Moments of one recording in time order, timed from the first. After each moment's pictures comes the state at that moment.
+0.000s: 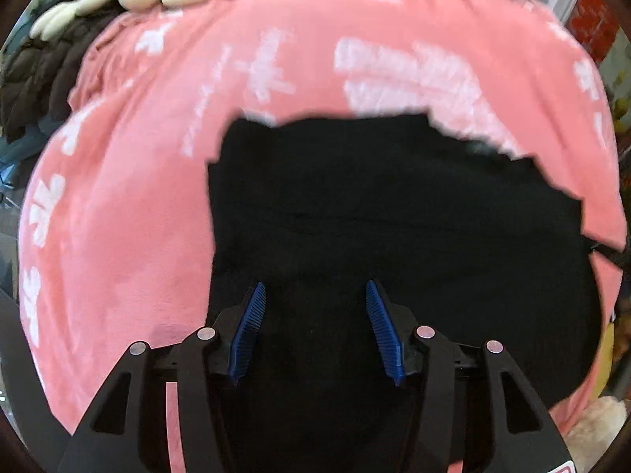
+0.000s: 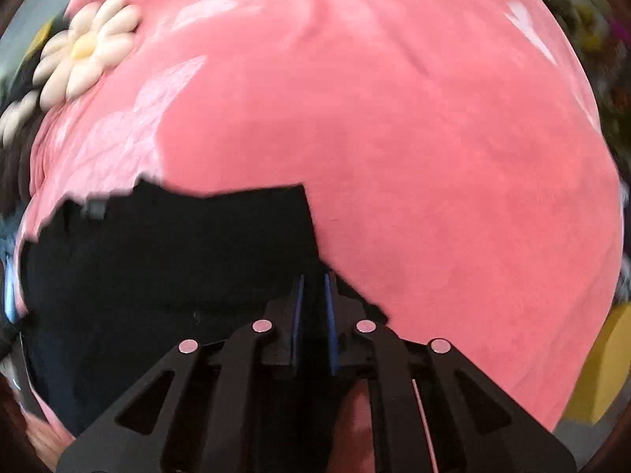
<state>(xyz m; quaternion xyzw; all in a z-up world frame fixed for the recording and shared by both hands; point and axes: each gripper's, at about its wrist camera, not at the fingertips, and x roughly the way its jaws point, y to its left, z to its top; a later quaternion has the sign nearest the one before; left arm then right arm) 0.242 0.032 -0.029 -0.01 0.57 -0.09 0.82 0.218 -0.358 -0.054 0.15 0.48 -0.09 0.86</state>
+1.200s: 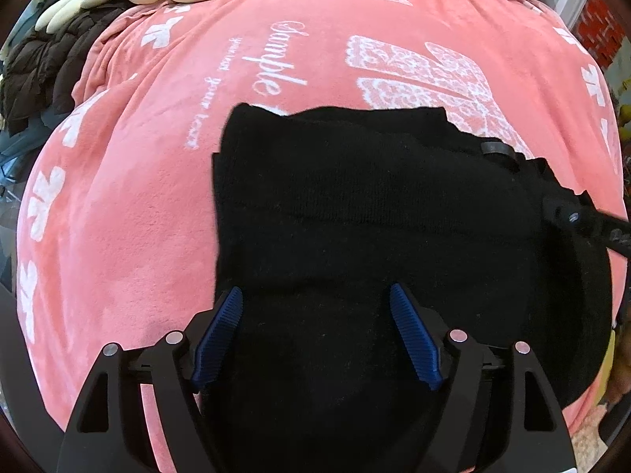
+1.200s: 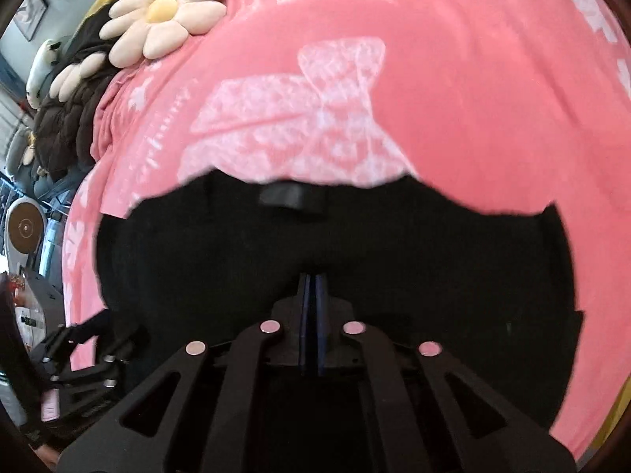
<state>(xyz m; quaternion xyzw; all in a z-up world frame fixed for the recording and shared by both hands) 0.238 0.043 -0.027 -0.02 0.56 -0.08 0.83 0.252 -0.184 -0.033 0.09 0.51 0.06 0.85</state>
